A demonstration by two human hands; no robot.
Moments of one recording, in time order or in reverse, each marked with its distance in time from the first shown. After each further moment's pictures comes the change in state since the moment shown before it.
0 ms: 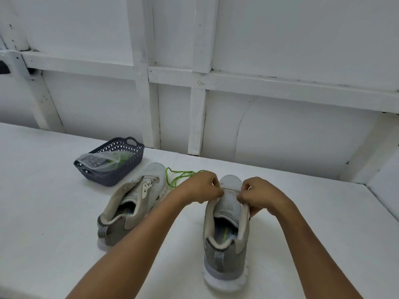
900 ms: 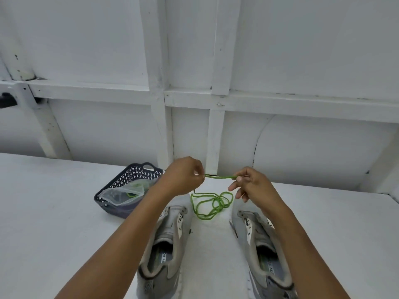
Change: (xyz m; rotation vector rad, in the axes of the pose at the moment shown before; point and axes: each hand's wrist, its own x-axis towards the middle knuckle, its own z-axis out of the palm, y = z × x) left_hand 0.009 -0.063 -0.141 0.173 0.265 0.153; right_hand 0.035 -0.096 0.038 0.501 0.165 -0.271
